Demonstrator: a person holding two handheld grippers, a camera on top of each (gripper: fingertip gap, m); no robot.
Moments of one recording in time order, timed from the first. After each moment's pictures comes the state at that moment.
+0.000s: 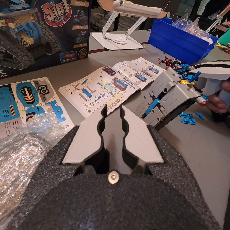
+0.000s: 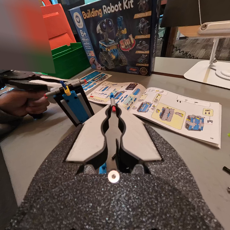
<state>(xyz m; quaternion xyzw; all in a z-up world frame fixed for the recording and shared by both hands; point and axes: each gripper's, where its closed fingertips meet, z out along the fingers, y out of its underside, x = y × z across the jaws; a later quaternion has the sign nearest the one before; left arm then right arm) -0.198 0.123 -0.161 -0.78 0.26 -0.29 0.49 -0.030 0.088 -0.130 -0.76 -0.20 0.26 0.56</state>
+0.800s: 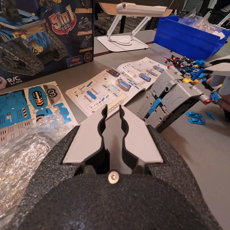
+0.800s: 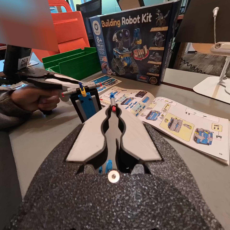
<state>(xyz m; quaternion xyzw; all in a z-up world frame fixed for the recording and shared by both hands) -0.202 0.123 -0.159 -0.78 0.26 -0.25 0.51 -0.048 0.075 -0.117 -0.73 -0.25 0.26 0.58</state>
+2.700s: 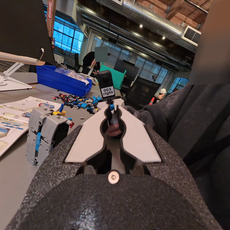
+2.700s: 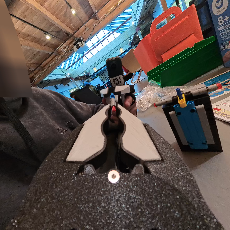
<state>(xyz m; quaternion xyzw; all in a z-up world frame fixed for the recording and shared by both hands) -0.140 -0.022 -0.055 -0.53 0.36 -0.63 0.44 -0.135 -0.022 -0.073 -0.57 -0.30 0.66 0.39</state>
